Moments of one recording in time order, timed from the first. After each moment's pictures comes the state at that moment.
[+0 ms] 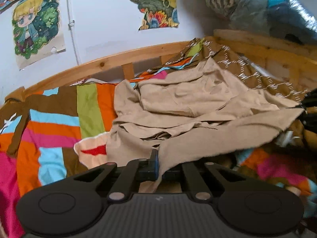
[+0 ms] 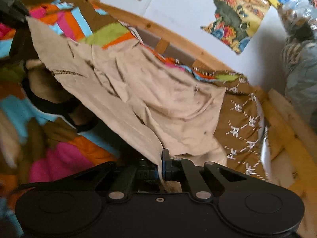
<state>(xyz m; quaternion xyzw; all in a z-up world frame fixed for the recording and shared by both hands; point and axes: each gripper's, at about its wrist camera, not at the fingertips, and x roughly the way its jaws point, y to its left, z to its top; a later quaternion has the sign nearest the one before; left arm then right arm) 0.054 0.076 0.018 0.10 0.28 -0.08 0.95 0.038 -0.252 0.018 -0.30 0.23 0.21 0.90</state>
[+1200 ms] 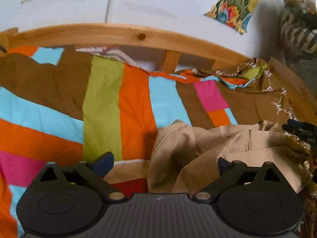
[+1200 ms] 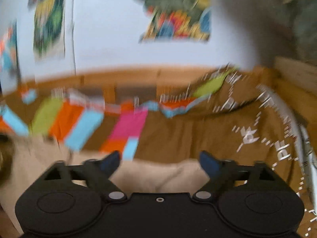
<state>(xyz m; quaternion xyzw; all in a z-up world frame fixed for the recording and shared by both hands) 0.279 0.197 0.027 -0.10 0.35 -0.07 0.93 0.321 -0.267 0.057 -0.02 0.21 0.22 0.95</state>
